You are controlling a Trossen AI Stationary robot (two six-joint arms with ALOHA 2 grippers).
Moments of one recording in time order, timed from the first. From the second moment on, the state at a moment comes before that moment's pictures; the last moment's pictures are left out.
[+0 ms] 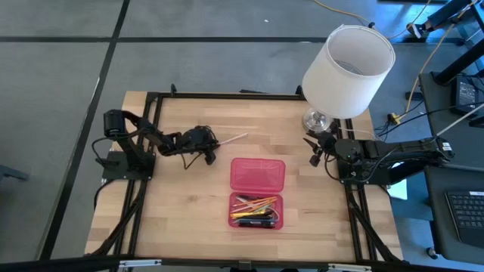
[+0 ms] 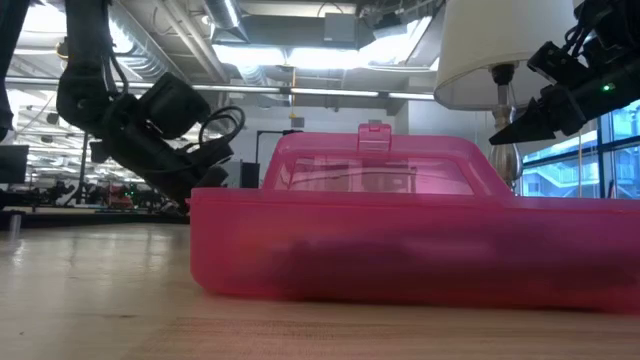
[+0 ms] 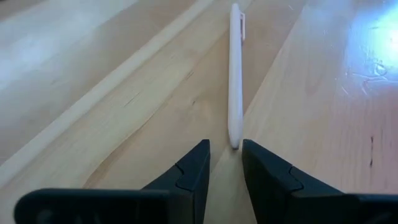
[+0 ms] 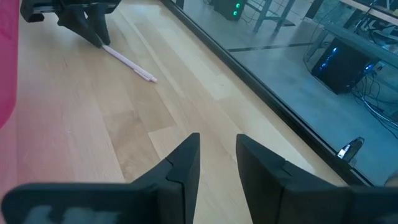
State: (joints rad) left arm 0.30 1.72 0.28 0.77 -0.15 -0.22; right arm 0.06 0.43 0.22 -0.25 0.65 0.05
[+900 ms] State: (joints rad) left arm 0.25 2.21 0.28 1.54 -0.20 -0.11; right arm 0.06 0.43 0.22 -0.24 0.63 0.07
